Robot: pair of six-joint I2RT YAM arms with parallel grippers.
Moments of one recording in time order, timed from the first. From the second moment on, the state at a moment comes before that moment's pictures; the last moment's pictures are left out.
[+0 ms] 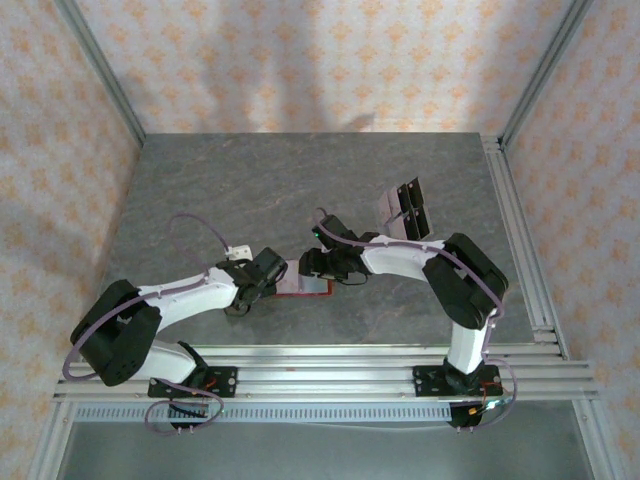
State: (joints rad) left arm -0.65 1.39 0.64 -0.61 -0.50 -0.95; right arm 0.80 1.83 1.08 -0.27 -0.22 0.83
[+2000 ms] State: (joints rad) left arm -0.65 1.41 0.63 -0.58 -0.49 -0.95; right arm 0.78 1.79 1.09 -0.29 -0.22 0.81
